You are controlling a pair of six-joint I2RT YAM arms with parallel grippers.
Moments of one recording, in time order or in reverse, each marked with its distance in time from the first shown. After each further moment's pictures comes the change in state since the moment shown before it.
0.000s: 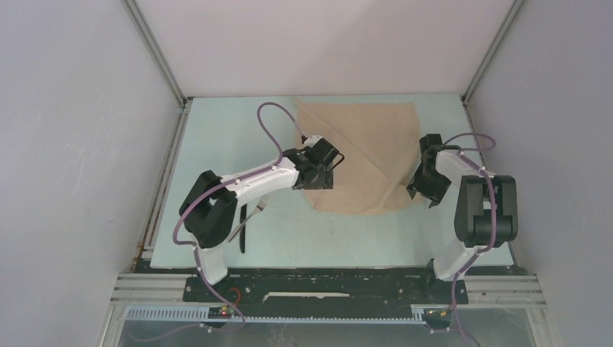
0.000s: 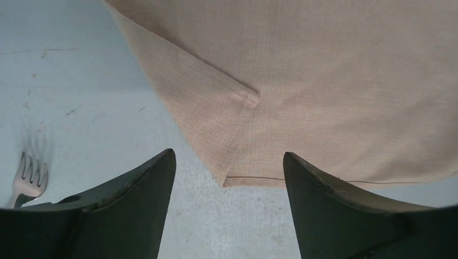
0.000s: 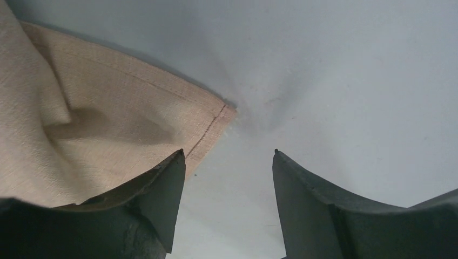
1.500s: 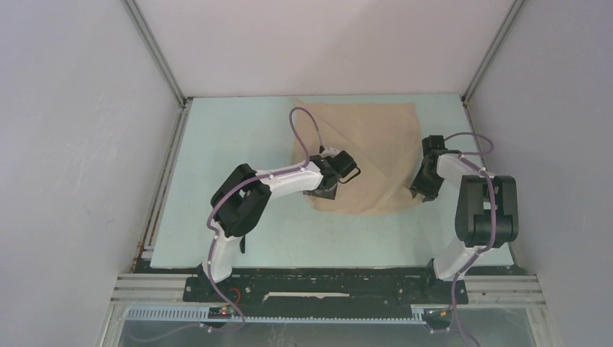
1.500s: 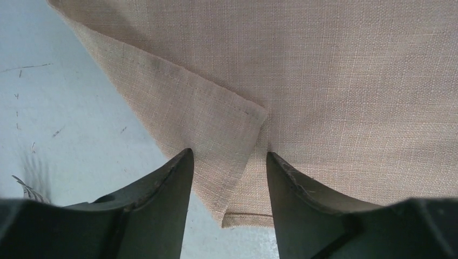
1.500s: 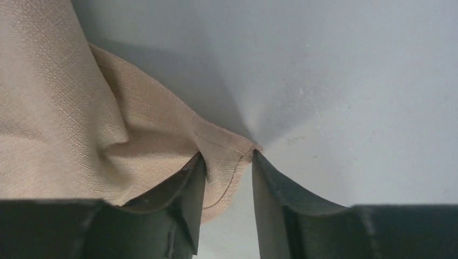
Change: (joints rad) left arm -0.074 0.269 0.144 -0.083 -0.122 0.085; right arm -0.013 0.006 -0.053 0.160 -0.053 -0.103
